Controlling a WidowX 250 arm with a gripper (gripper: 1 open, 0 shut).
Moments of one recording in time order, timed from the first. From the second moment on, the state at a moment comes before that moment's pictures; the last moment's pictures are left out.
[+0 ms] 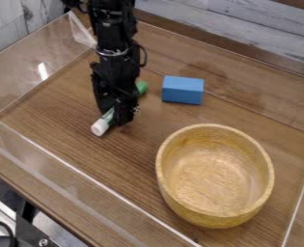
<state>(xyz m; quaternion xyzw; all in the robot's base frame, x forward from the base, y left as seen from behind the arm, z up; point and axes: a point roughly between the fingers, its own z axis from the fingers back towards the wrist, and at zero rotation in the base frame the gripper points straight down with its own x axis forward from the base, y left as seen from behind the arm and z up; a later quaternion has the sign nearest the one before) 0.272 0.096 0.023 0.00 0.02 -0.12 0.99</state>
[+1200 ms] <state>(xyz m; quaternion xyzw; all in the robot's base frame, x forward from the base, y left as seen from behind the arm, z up) 0.259 0.084 0.048 0.00 0.05 -0.11 0.99</state>
